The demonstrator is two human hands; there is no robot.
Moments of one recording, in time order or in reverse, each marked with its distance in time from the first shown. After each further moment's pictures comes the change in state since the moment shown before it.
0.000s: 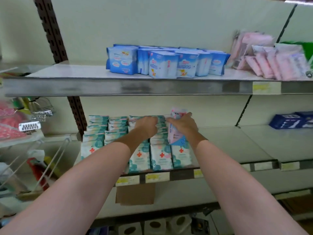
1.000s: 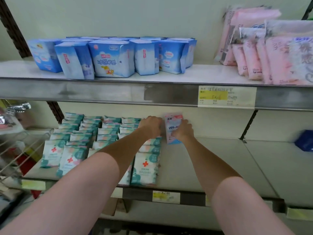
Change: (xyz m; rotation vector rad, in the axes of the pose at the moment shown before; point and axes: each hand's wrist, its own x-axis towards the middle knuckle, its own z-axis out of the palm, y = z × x) left_hand 0.116 0.142 0.035 0.072 -0.088 -0.195; right_hand 0.186 0.107 -0.010 -0.140 -0.207 -0.197
